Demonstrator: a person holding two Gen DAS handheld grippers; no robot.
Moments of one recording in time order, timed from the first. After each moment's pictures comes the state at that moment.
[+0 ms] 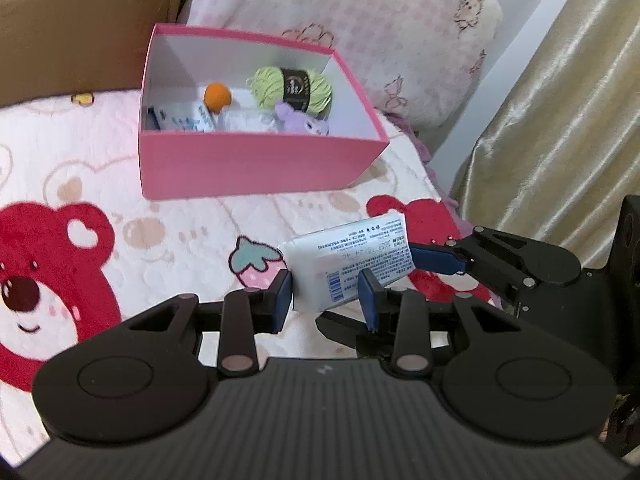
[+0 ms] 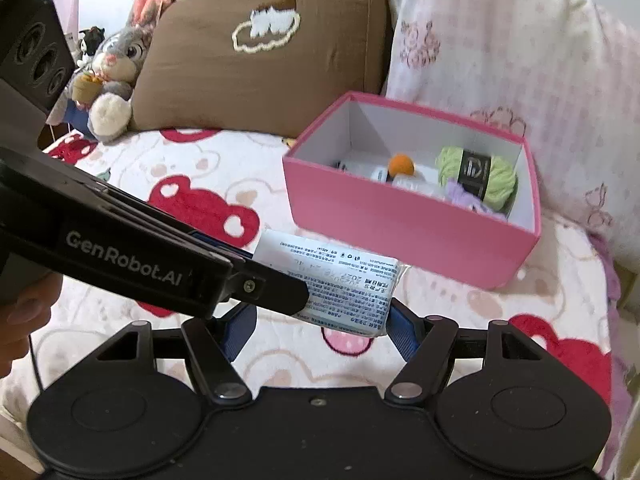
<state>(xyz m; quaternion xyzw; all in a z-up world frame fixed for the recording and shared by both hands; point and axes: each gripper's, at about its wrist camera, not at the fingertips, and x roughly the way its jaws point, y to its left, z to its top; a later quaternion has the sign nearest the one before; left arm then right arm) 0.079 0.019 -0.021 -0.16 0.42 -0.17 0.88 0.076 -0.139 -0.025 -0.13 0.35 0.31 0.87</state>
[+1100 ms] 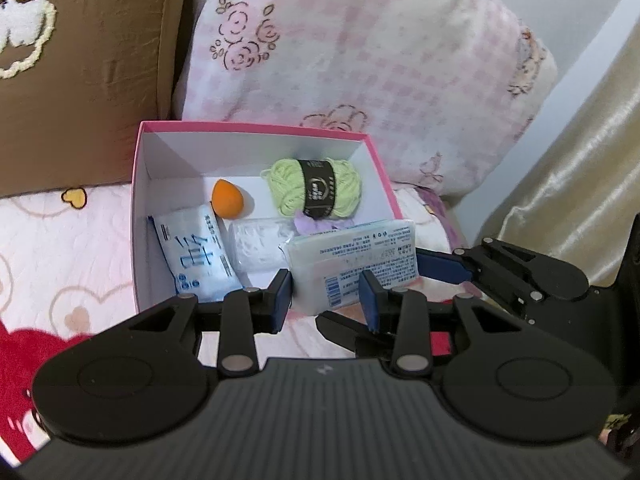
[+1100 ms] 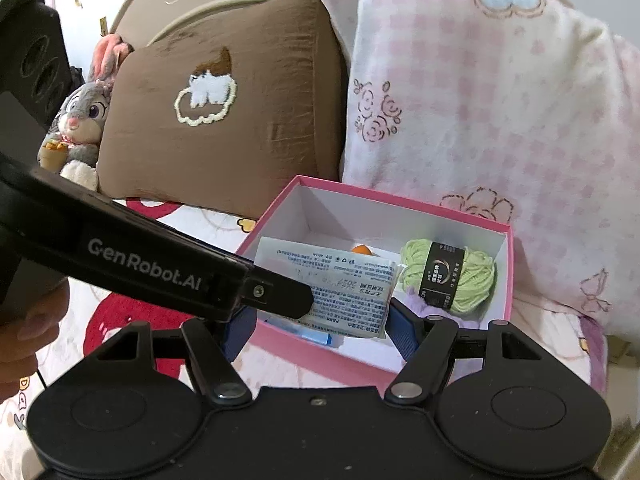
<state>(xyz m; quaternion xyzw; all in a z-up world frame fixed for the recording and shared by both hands) 0.238 0.033 0.031 -0.17 0.44 -0.13 0.87 0.235 -0.123 0.027 -0.10 0.36 0.32 0.87</state>
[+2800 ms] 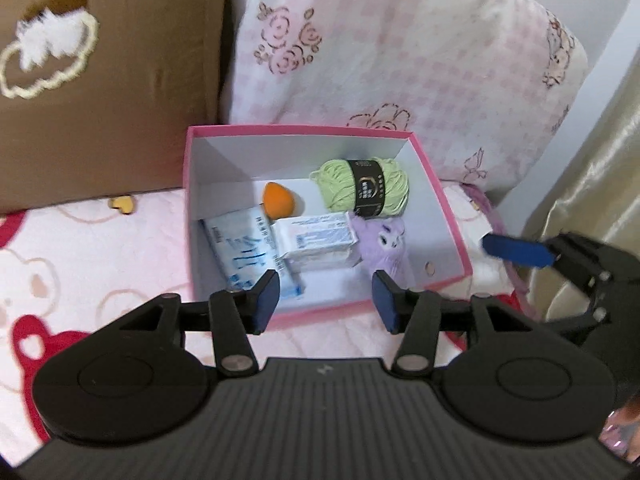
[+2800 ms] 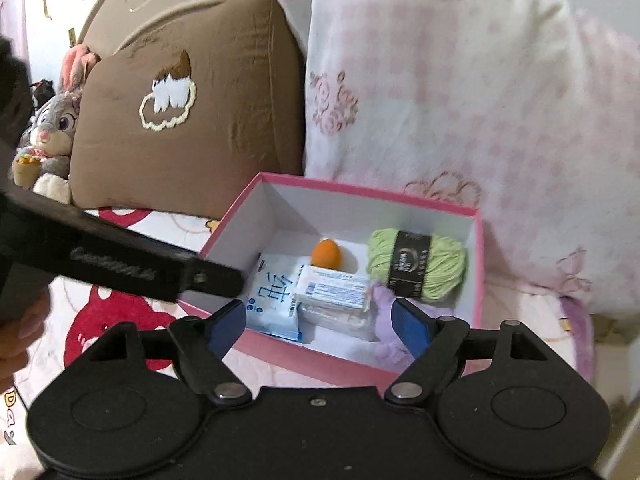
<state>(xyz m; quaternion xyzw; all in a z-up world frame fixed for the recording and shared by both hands) 0.213 0.041 0.034 -0.12 0.43 -0.07 0.89 0.219 -0.146 0.035 -0.08 0.36 0.27 0.89</state>
